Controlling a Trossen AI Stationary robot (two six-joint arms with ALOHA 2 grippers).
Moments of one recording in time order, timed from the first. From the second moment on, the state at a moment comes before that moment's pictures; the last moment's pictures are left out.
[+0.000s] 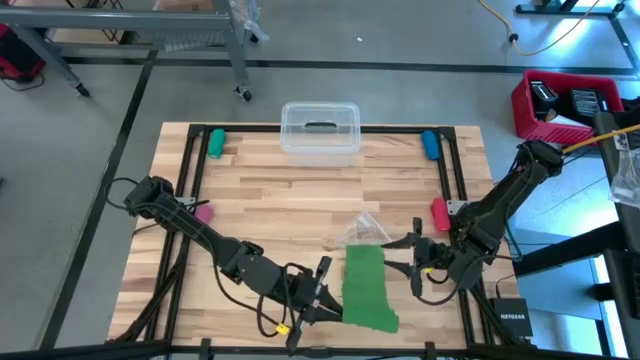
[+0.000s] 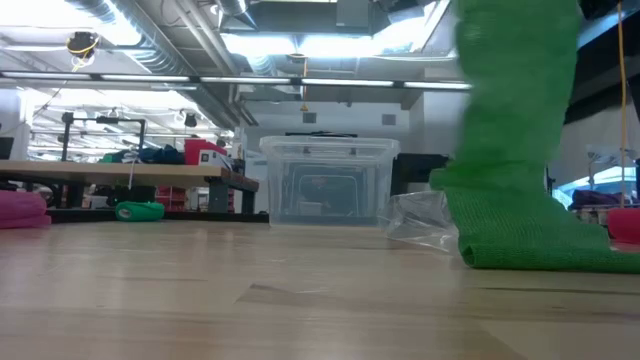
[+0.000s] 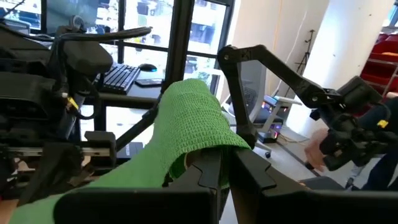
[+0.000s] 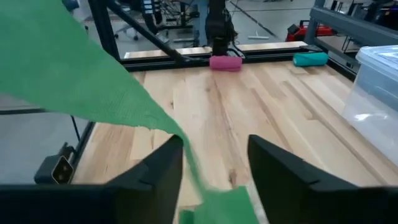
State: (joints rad) left arm -0.57 1.79 1.54 0.29 -0.20 -0.17; right arm 0.86 1.09 0.68 -0.06 0.89 0.44
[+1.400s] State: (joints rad) left arm -0.49 1.79 1.54 0.24 -0.27 -0.10; right arm 1.08 1.15 0.61 -0.18 1.03 0.76
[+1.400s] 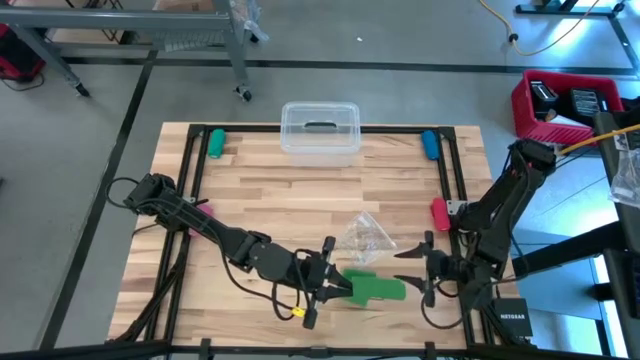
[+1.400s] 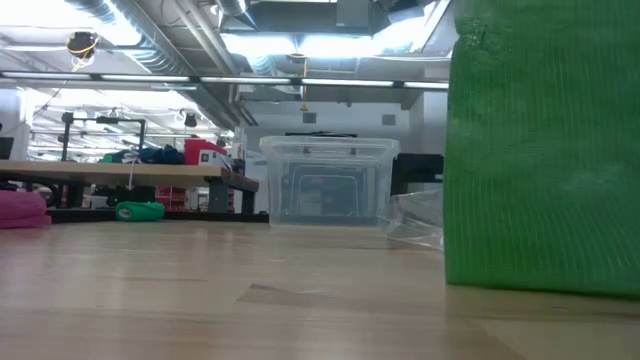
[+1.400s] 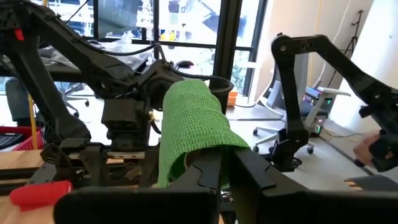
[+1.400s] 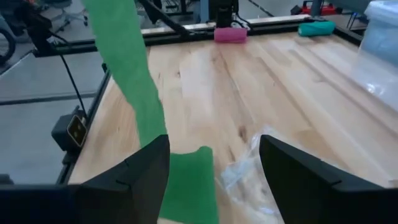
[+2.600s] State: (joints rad) left arm -0.44 1.71 1.54 0.22 -0.27 -0.06; right arm 0.98 1.21 0.59 0.06 0.89 0.54
